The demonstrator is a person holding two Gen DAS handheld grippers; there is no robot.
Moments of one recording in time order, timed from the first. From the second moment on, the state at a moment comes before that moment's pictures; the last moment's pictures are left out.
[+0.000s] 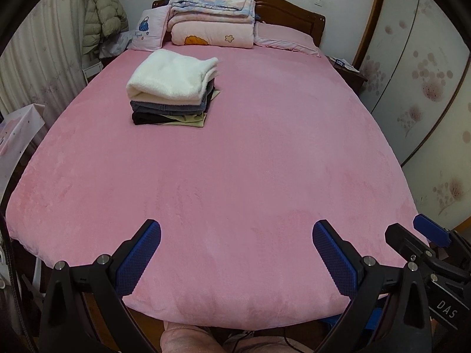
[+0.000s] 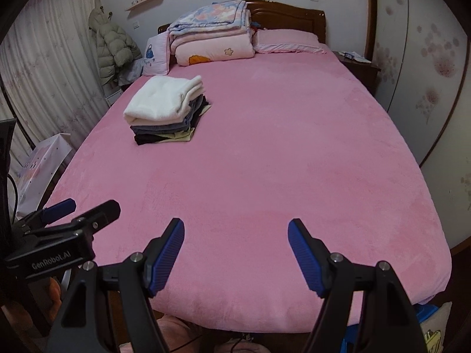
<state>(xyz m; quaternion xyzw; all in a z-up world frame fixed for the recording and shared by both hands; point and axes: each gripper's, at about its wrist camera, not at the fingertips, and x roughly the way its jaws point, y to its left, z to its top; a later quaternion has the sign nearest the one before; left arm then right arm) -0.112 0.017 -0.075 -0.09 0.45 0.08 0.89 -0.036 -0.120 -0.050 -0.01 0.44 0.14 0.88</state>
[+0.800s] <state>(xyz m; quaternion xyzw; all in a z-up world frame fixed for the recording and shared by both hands) -0.101 -0.011 -0.057 -0.06 0.44 0.09 0.89 -0.030 -0.124 -0.048 -0.02 0.45 0.12 0.88</state>
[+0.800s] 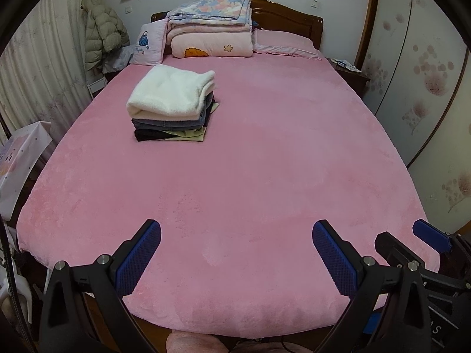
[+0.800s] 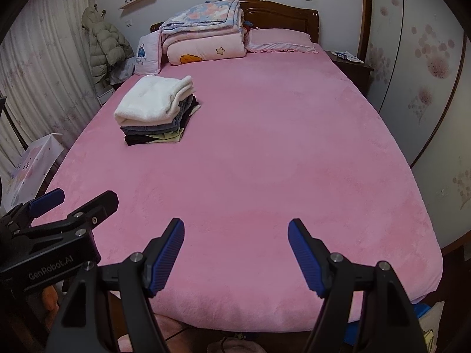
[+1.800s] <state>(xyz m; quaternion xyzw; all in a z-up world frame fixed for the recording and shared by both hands) -0.065 -0.010 -0.058 -0.04 0.46 0.07 0.88 -0.003 -0.133 -0.049 -0.01 0.46 0.09 0.88</state>
